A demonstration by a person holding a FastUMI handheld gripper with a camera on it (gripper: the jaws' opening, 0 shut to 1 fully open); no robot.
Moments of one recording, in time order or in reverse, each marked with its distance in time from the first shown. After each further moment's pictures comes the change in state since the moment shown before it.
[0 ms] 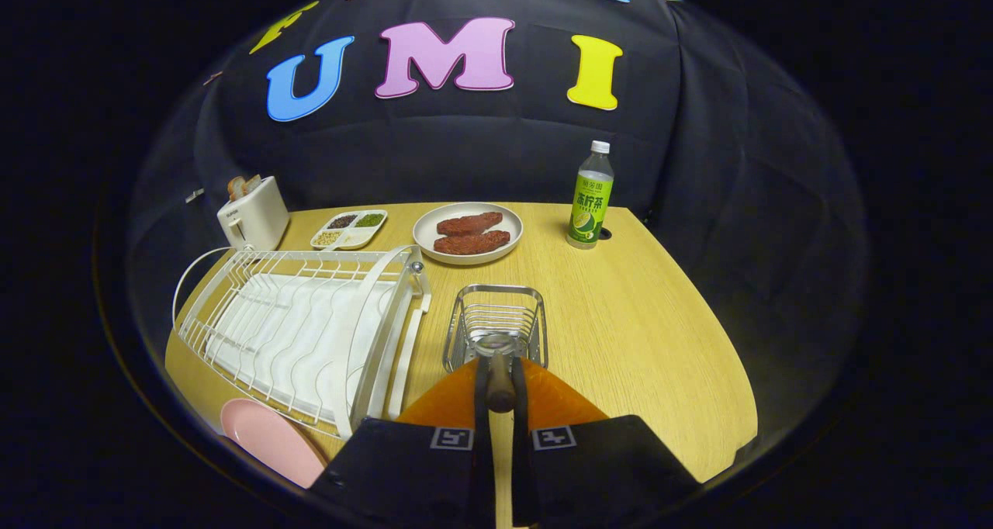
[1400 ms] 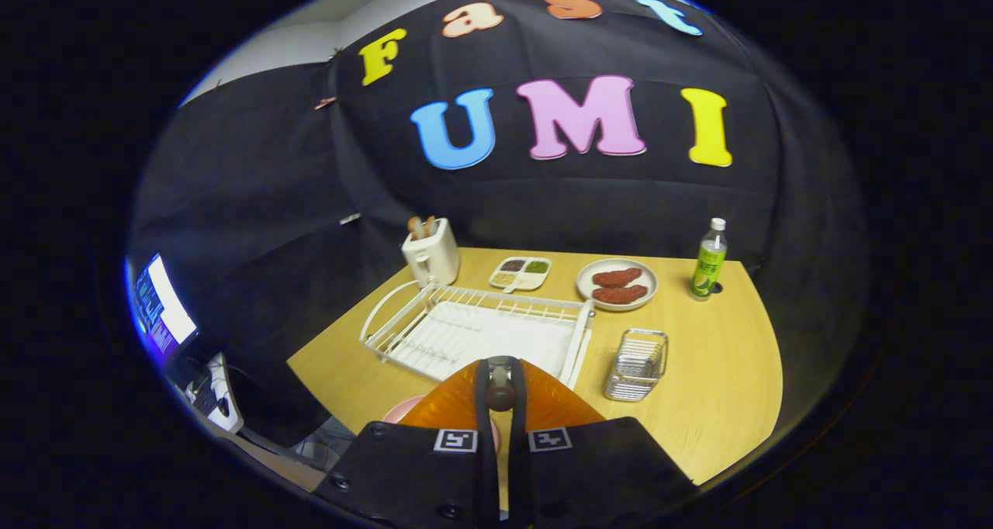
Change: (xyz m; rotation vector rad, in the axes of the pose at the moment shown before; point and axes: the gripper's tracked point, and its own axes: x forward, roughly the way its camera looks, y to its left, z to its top) arm -0.199 0.138 0.048 -0.096 -0.080 0.552
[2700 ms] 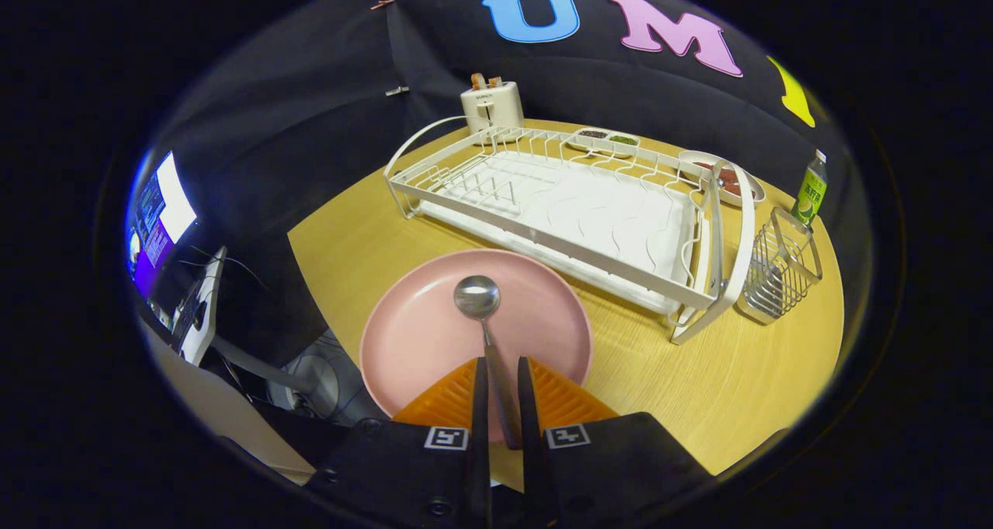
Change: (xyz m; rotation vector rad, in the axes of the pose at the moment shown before) arm 0.090 0.040 -0.205 -0.120 0.358 0.078
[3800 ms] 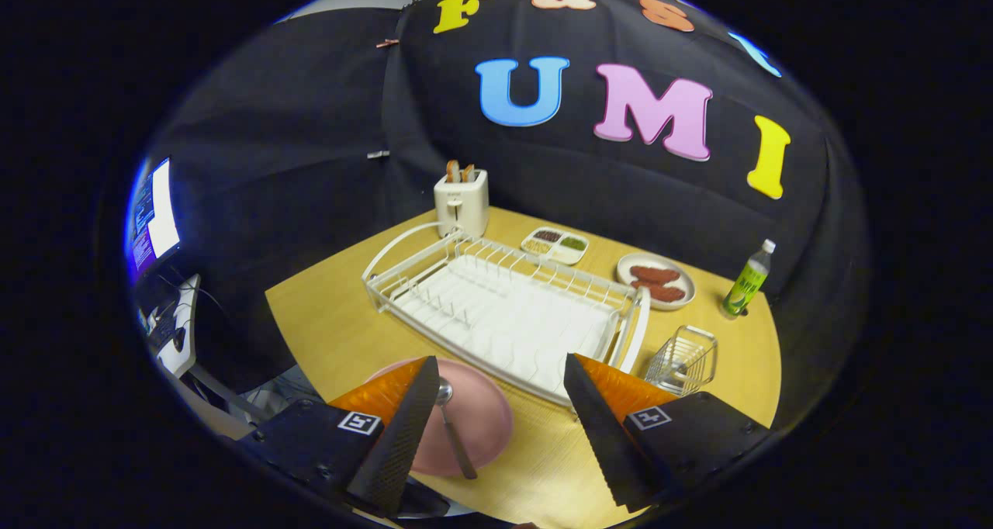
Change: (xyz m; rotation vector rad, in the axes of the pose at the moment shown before) arm -0.099 -0.030 0.155 -0.100 -0.355 -0.178
